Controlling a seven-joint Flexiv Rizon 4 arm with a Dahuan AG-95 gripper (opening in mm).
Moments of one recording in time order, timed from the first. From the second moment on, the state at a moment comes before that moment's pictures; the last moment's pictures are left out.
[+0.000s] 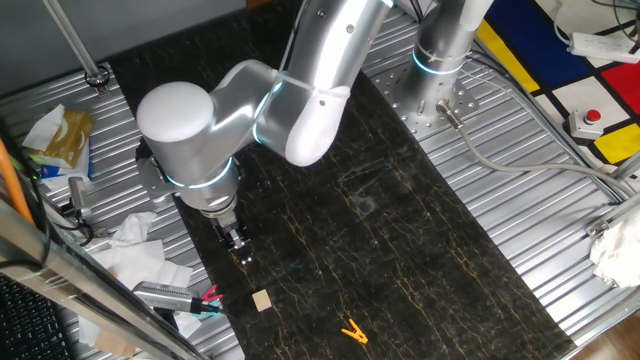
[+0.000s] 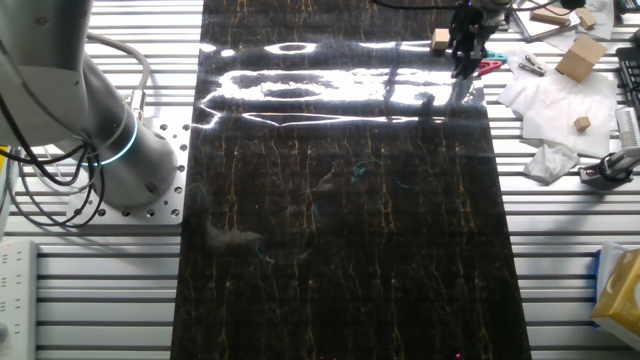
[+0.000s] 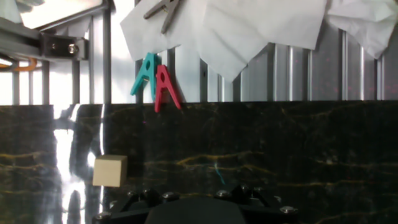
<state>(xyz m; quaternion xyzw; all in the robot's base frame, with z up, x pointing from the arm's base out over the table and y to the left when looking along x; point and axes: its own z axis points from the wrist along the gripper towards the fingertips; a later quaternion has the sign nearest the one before) 0.615 0.193 0.083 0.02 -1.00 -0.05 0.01</state>
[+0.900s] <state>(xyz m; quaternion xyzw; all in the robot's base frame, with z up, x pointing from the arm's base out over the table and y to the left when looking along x) 0.593 0.191 0.076 0.02 -1.00 -0.05 0.01</state>
